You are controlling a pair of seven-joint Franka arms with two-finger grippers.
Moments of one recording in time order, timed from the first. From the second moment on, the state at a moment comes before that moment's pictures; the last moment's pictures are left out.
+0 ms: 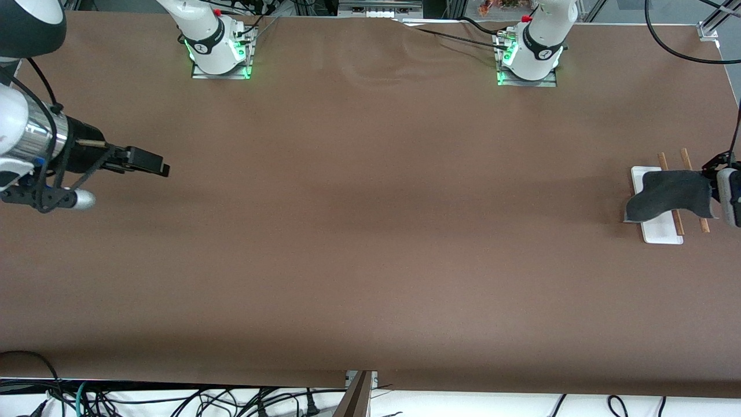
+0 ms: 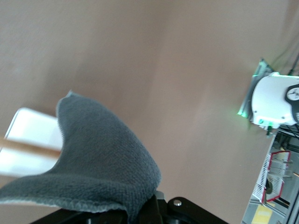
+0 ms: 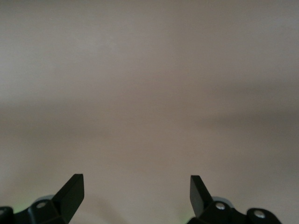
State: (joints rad) left arm 0.50 0.56 -0.06 -1.35 0.13 1.43 1.56; right arm -0.13 0.30 0.31 -1.24 0.06 1.41 0.27
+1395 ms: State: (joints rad) left arm 0.67 0.71 0.00 -1.35 0.13 1.73 1.56; right arm 0.12 0.14 0.01 -1.47 0.05 1.49 0.18
